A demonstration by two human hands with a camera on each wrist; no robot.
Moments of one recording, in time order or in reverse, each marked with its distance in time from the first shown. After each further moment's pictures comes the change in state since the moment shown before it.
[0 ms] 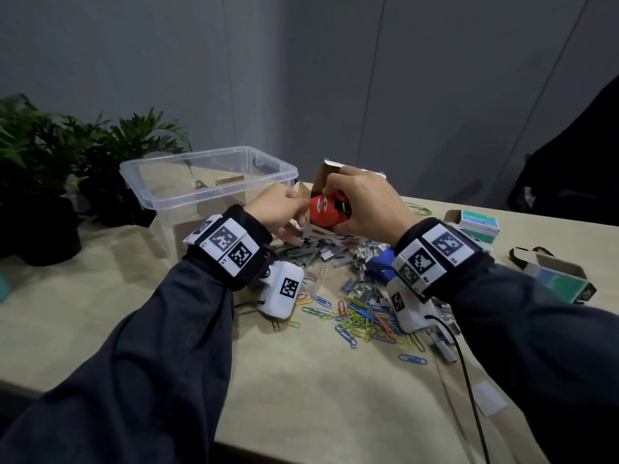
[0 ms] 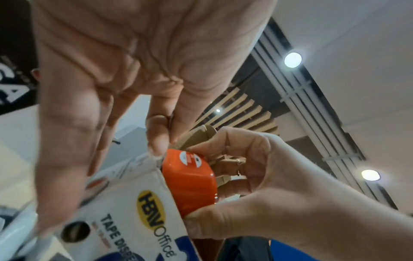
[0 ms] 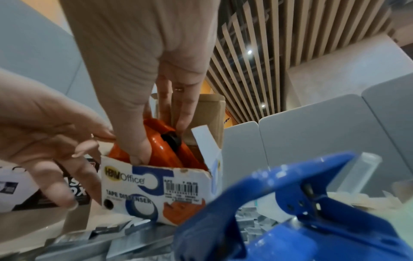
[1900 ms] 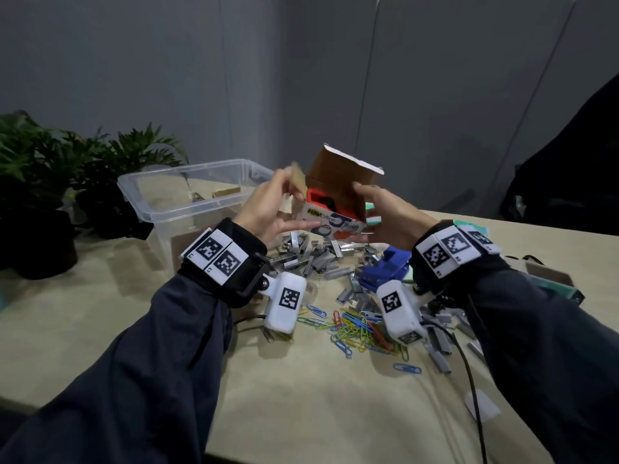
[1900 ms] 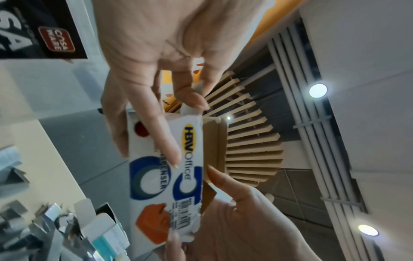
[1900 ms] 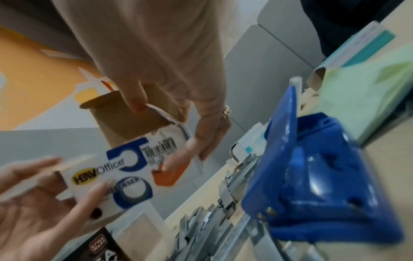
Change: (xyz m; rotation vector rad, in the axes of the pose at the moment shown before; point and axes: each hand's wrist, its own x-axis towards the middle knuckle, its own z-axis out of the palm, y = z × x) left_hand -0.014 0.017 -0.001 -0.632 0.020 0.085; right_hand -0.004 0.017 -0.014 1.307 -0.123 0.788
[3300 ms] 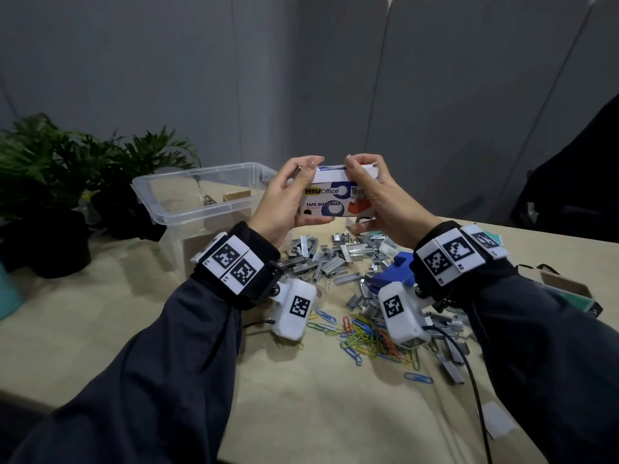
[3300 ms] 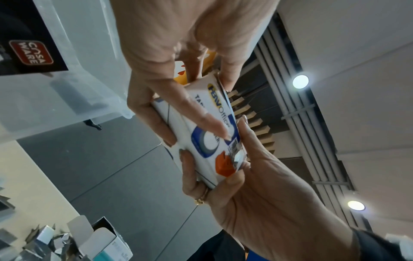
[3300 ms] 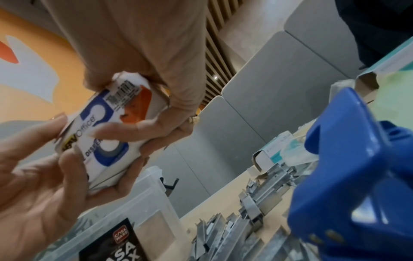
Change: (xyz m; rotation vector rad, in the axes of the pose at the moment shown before) left_hand -0.015 0.005 0.008 0.097 -0.069 0.282; right_hand -0.004 -0.014 0.019 -0.096 -0.100 -0.366
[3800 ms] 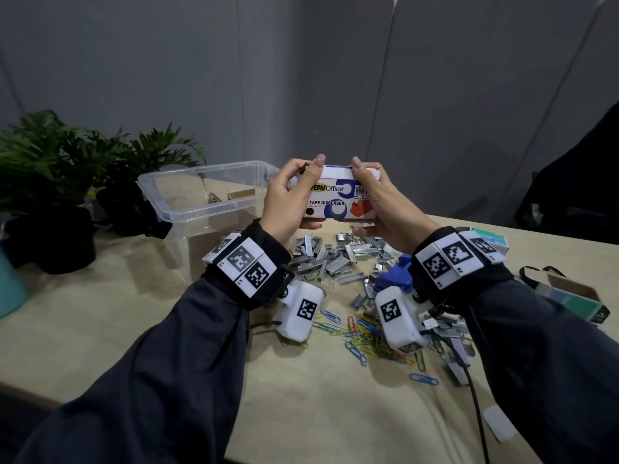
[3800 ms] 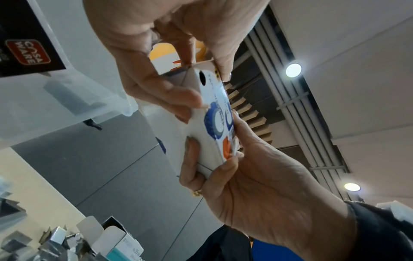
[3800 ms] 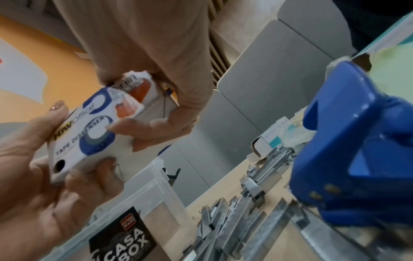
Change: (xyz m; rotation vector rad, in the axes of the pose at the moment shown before) left_hand 0.002 -0.007 0.003 0.120 0.188 0.038; right_hand -0.001 0.003 0.010 0.064 0.029 0.080
